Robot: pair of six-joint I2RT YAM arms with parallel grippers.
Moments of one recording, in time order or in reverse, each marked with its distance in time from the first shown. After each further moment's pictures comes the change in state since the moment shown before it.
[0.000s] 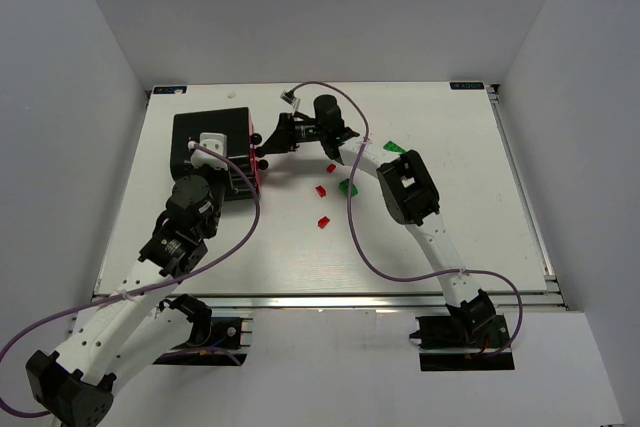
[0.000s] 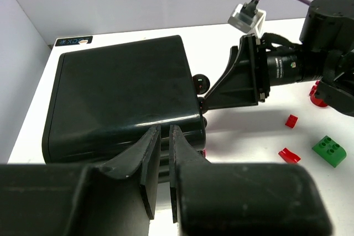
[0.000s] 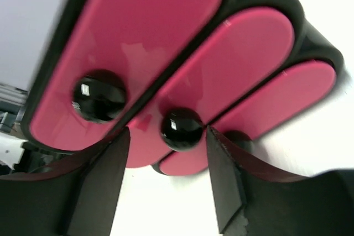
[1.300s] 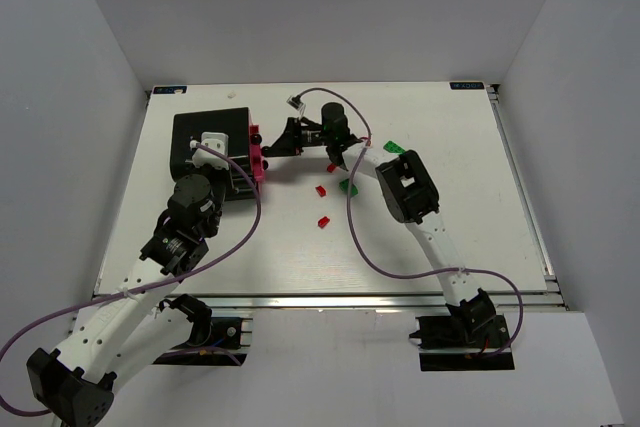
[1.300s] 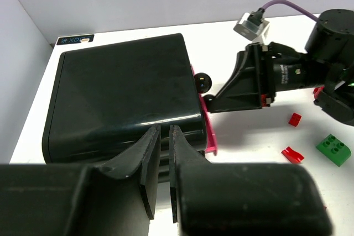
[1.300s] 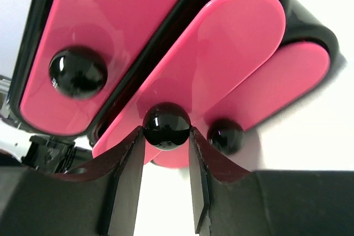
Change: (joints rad) left arm 0.000 0.012 0.000 0.001 -0.005 0.007; right arm -0.016 0.047 -0.047 0.206 -0.033 0.121
